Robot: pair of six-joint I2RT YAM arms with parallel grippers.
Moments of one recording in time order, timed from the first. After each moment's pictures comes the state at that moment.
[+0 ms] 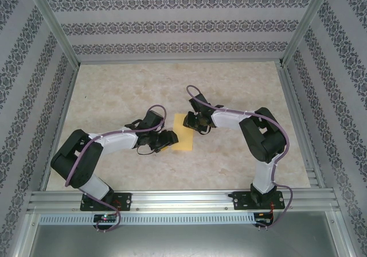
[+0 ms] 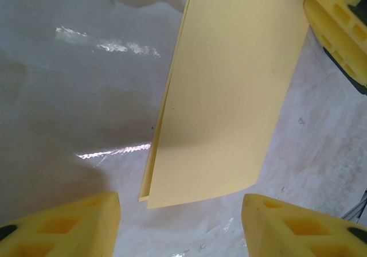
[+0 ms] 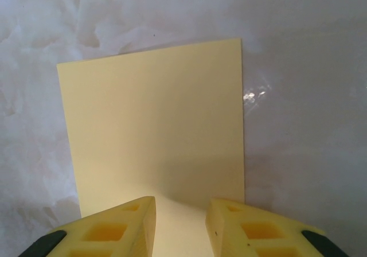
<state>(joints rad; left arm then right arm) -0.62 1.58 0.75 -0.20 0.39 -1.00 0.59 1.90 1.10 -0.27 -0.16 0.81</state>
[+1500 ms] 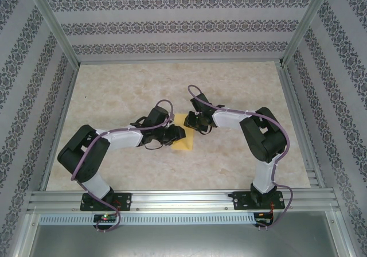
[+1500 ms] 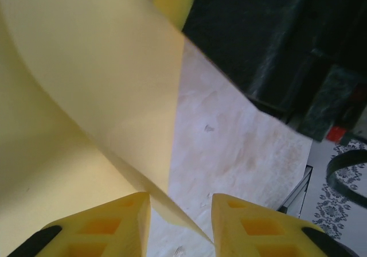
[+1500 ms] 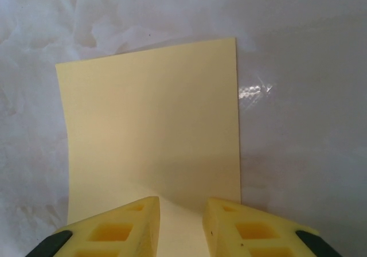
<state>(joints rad) -0.65 1.66 0.80 0.03 0.50 -1.03 0.58 1.90 1.10 -0.26 -0.19 0.81</state>
